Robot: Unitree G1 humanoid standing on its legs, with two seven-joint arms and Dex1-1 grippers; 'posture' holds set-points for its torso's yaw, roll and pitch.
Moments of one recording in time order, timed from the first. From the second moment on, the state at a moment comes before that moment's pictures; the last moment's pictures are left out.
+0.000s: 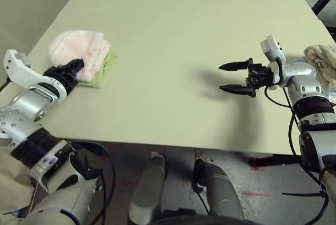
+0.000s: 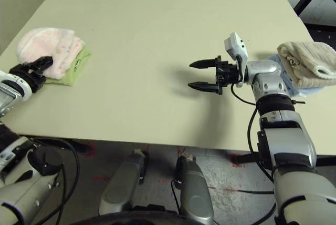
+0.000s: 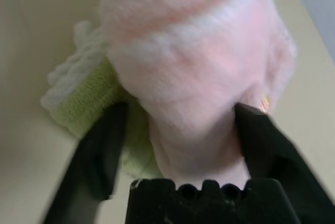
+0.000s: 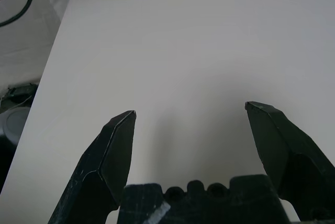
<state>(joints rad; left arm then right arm) -0.62 0.46 0.98 -0.10 -0.77 1.47 0.03 -0.85 -0.56 0.00 0.89 0.23 -0.17 1.58</state>
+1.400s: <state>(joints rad) -0.51 0.83 0.54 0.22 -0.63 0.50 -0.70 -0.94 -0.70 -0.33 0.93 0.24 -0.18 0.51</state>
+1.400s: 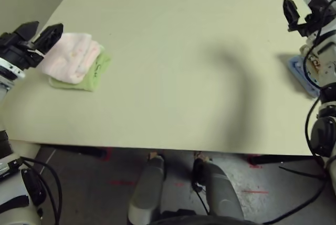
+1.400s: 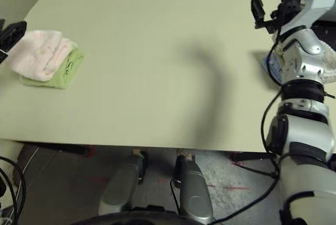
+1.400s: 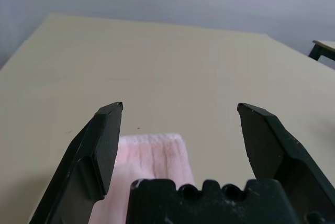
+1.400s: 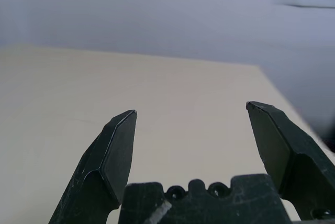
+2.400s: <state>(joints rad) -0.50 0.79 0.53 0.28 -0.60 0.46 -0.62 -0.93 -0.78 -0.36 1.14 0.21 -0.18 0.46</state>
